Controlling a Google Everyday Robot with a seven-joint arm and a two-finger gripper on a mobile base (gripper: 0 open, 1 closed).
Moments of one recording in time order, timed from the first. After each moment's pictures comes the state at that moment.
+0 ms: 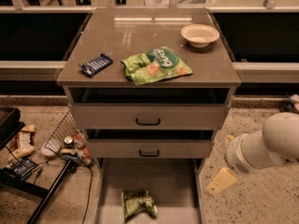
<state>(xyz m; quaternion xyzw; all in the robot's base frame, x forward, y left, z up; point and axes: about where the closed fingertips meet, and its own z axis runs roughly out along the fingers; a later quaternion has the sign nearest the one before) 0.423 -0.207 0.672 -0.48 0.85 0.08 0.21</state>
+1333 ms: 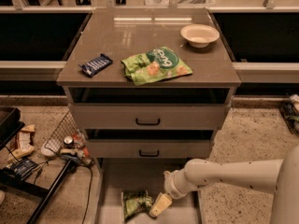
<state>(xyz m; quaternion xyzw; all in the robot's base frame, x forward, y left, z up) 0.455 -0.038 0.377 -0.51 0.80 0.23 0.20</state>
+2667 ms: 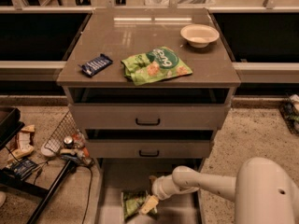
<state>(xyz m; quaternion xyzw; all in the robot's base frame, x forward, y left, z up) 0.503 0.018 0.237 -0.52 0.76 0.31 0.24</state>
